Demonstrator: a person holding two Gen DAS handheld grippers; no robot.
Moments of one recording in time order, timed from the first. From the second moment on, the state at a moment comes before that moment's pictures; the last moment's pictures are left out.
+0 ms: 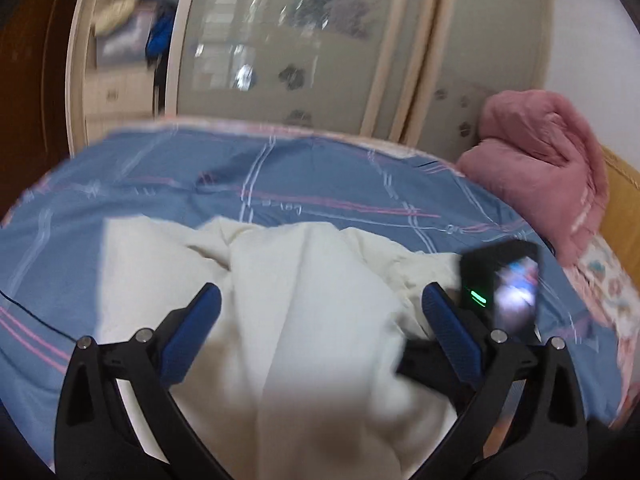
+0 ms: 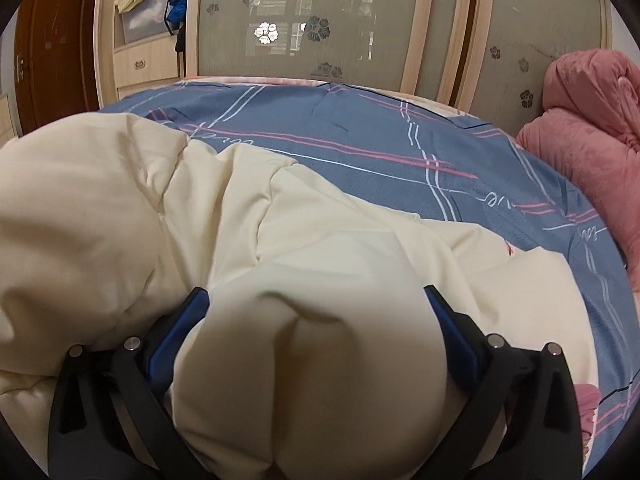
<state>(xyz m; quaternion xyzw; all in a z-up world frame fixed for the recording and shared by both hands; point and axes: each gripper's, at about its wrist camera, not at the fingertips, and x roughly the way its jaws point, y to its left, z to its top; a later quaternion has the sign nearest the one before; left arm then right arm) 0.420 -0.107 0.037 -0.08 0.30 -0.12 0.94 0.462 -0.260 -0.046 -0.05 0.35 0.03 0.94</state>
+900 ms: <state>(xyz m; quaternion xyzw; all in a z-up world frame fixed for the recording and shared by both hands) 0.372 -0.078 -0.022 -0.04 0.31 -0.09 0.95 0.379 -0.323 -0.021 0.16 0.24 0.13 0.95</state>
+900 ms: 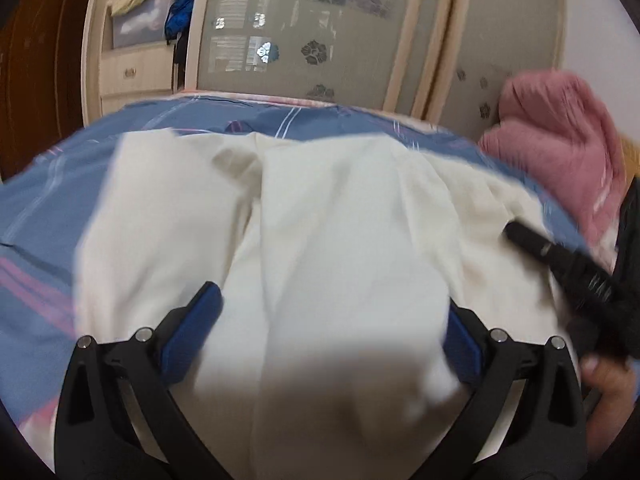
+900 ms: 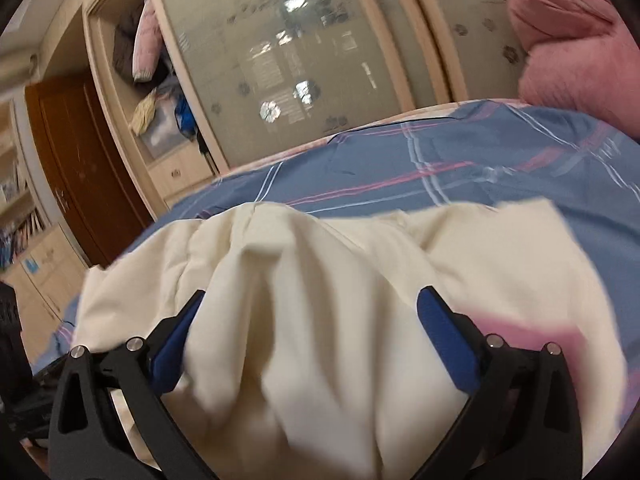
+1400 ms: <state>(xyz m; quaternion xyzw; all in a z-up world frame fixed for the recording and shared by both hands) 0.064 -0.054 0.021 0.11 0.19 -0.15 0.96 0.088 -0.330 0.057 0.16 0.20 0.24 0.94</state>
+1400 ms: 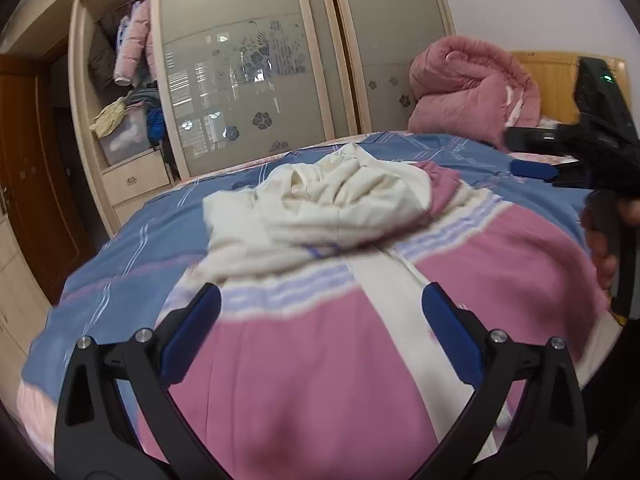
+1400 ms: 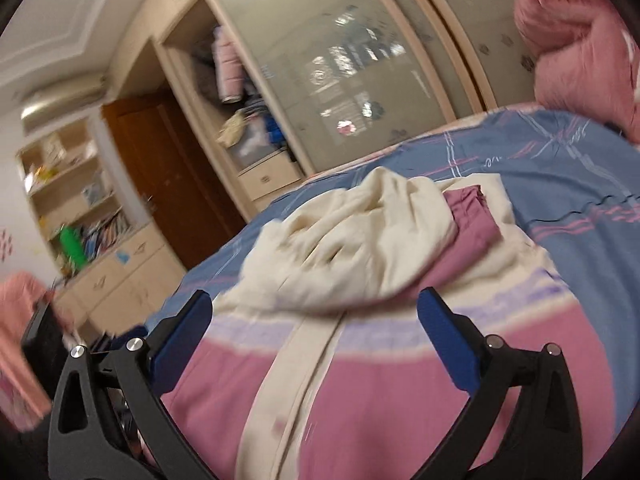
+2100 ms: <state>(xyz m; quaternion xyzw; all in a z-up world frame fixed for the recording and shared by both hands) -0.017 0.003 -0.007 0.03 0.22 -0.10 0.97 -0.074 -0.346 0.025 0.04 0.13 0.12 0.98</state>
